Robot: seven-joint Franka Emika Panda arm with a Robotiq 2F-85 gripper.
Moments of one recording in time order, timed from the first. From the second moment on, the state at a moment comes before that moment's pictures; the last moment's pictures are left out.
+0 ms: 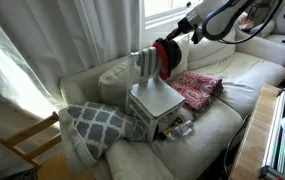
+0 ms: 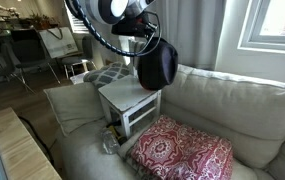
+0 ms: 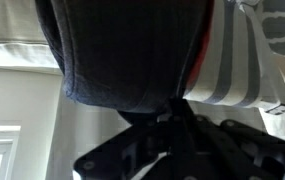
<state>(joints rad) -0.92 0.44 0.76 -2.34 -0.31 3.42 -0.12</state>
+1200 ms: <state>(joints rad) -0.98 0.46 0.82 -2.36 -0.37 3.54 -0.22</state>
